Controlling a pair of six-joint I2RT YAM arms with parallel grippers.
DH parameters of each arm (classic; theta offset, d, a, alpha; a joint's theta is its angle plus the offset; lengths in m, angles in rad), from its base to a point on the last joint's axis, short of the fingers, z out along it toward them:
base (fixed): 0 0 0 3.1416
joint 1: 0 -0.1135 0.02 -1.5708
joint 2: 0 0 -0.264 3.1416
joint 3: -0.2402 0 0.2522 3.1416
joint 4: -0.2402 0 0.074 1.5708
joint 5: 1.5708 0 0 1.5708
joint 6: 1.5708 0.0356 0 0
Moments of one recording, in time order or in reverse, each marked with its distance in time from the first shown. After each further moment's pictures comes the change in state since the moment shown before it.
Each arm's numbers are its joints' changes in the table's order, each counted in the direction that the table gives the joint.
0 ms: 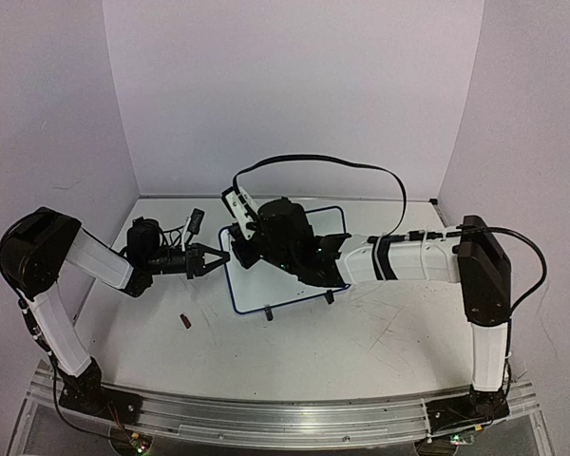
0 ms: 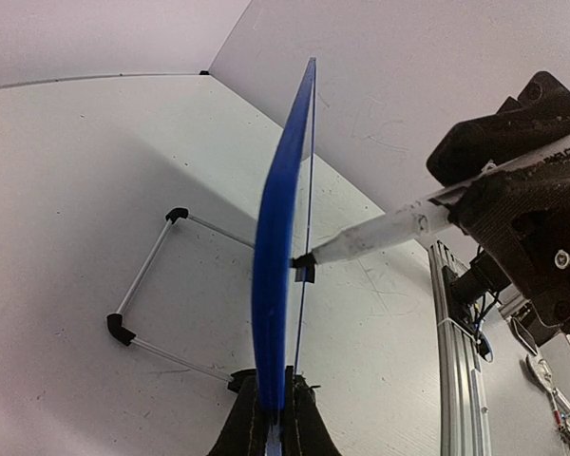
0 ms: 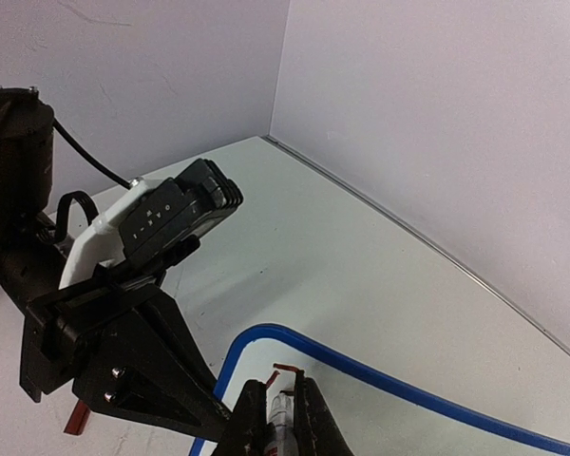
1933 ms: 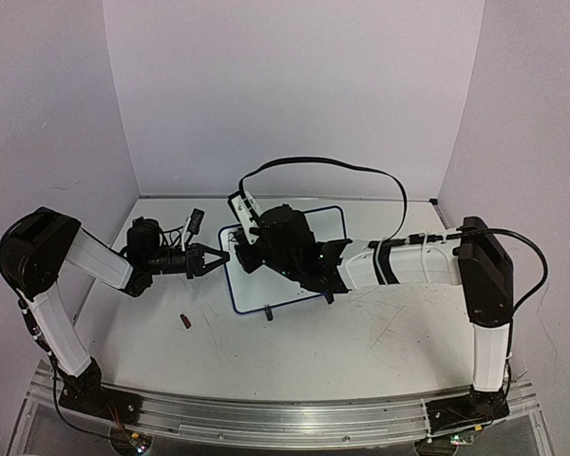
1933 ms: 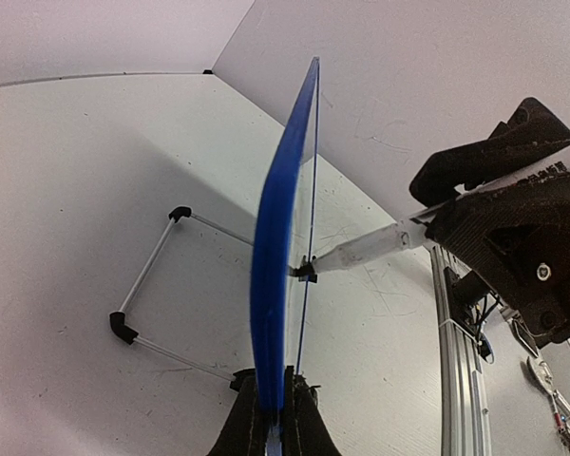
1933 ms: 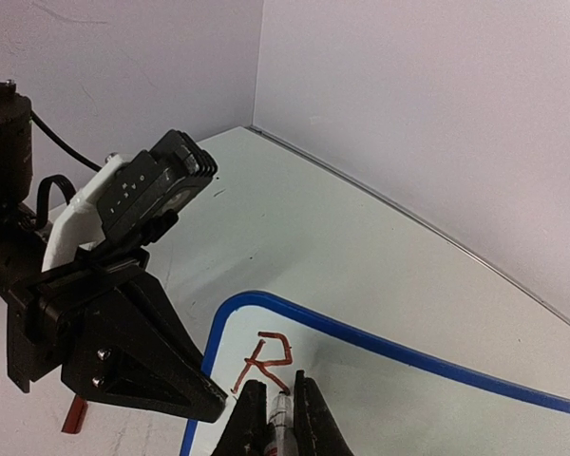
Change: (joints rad) left arm 0.000 0.002 0.000 -0.008 -0.006 0.000; right arm -0.009 0.013 0.053 0.020 0.055 0.060
